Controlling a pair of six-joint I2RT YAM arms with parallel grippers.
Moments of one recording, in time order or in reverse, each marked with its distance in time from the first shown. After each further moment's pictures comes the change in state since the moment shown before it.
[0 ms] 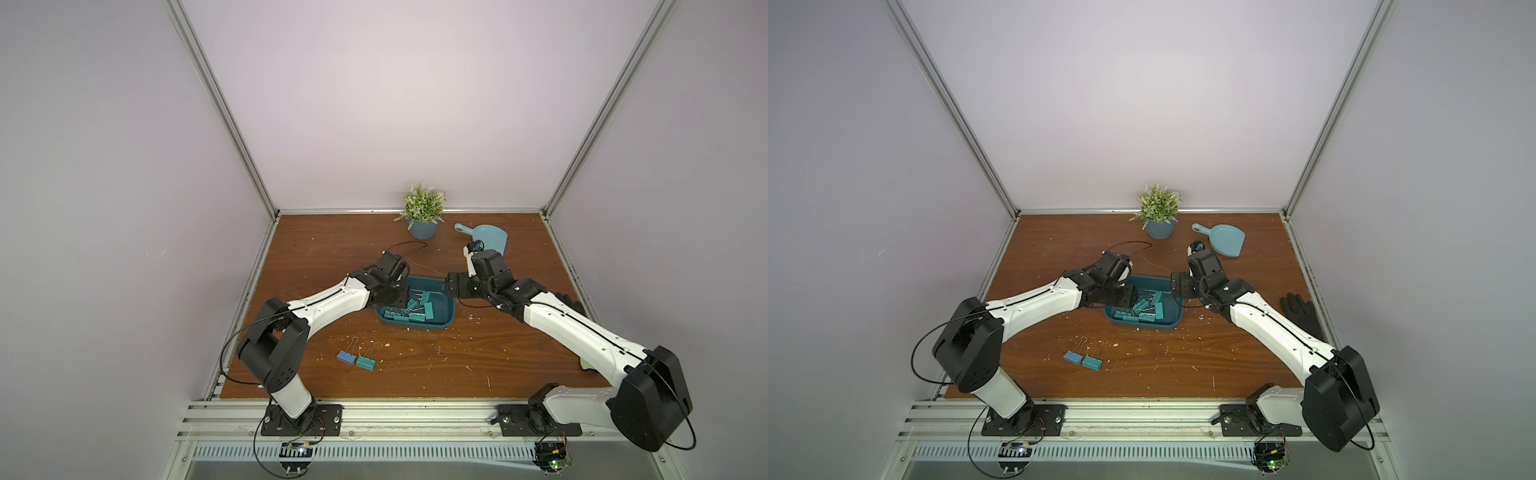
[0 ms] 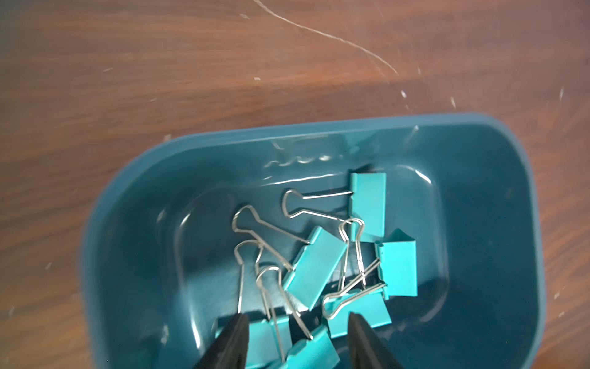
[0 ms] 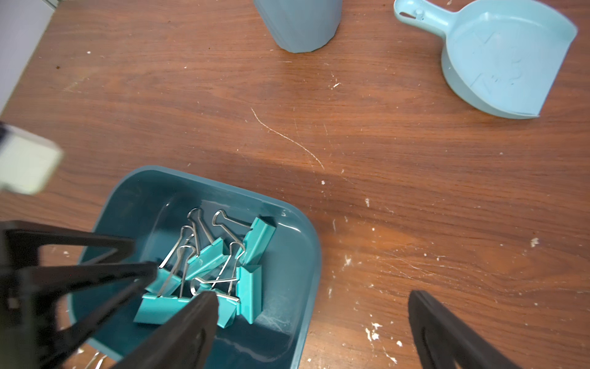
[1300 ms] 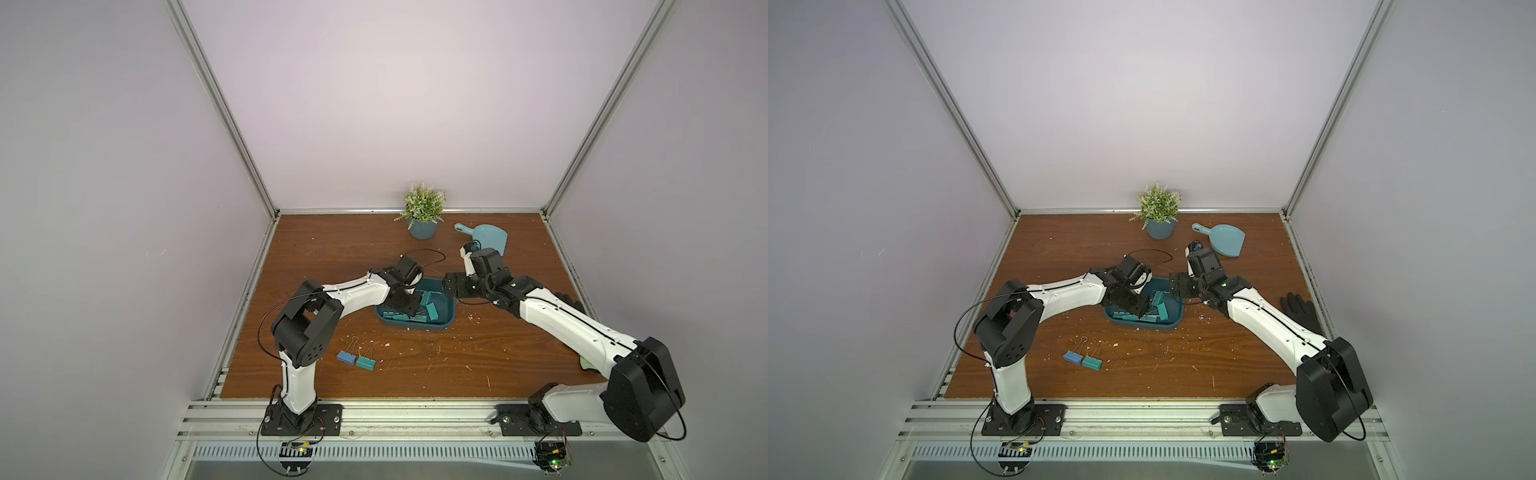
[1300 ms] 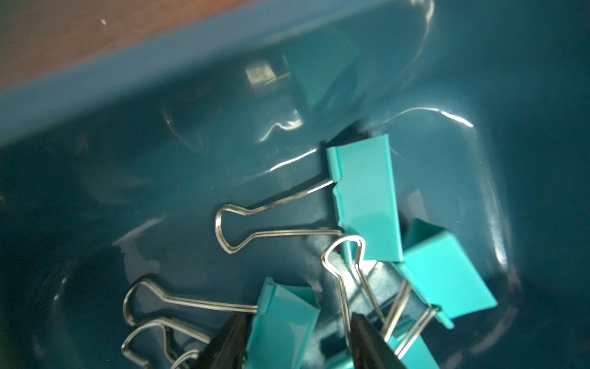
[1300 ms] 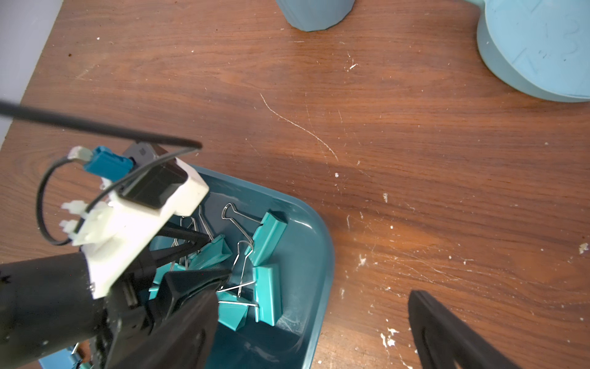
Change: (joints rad) left arm -0.046 0.202 0.095 -0.013 0.039 0.189; right arm -0.026 0.047 0.000 0.021 -0.077 0.000
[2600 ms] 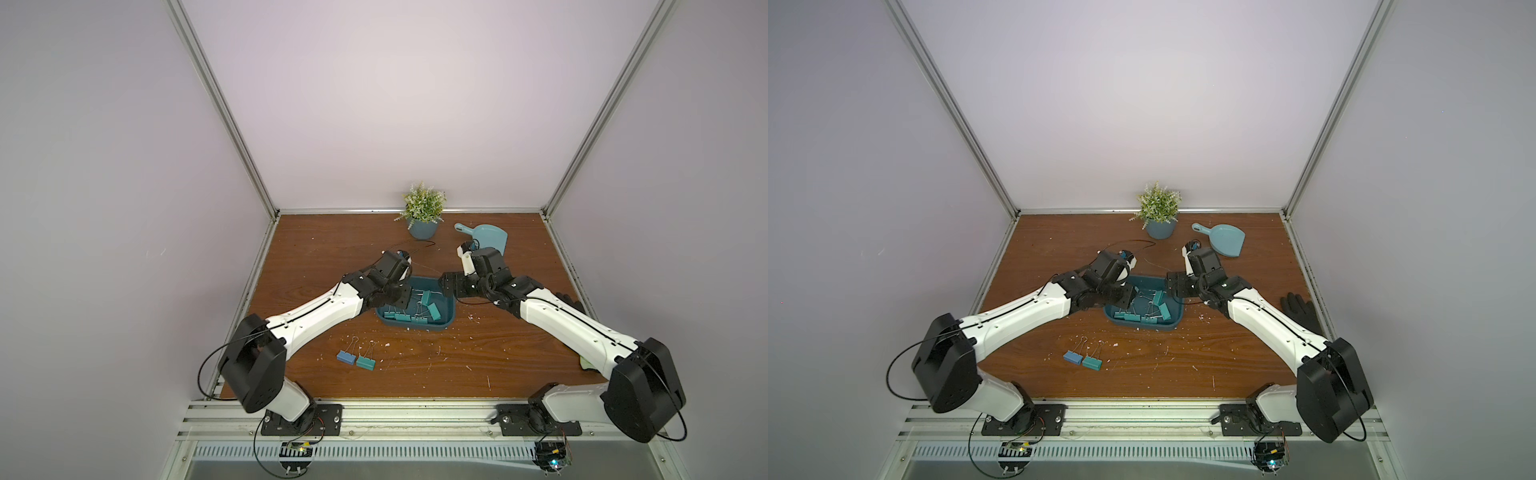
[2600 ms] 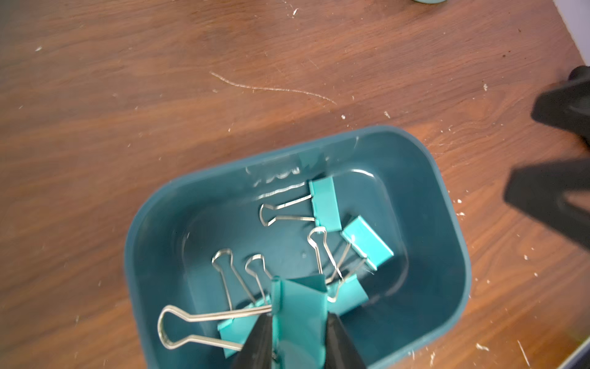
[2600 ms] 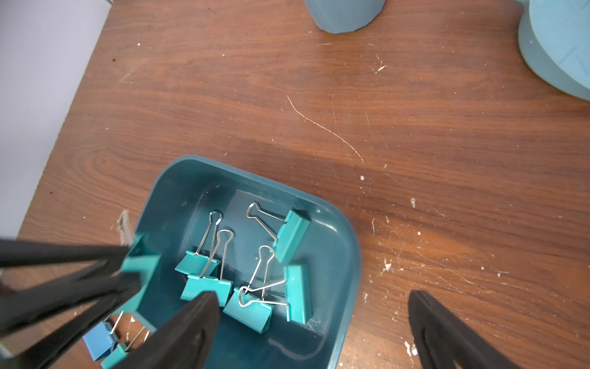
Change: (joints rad) left arm -0.039 -0.415 -0.139 -0.030 -0.111 -0.132; right arm 0.000 -0.015 -0.008 0.033 -0.081 0.014
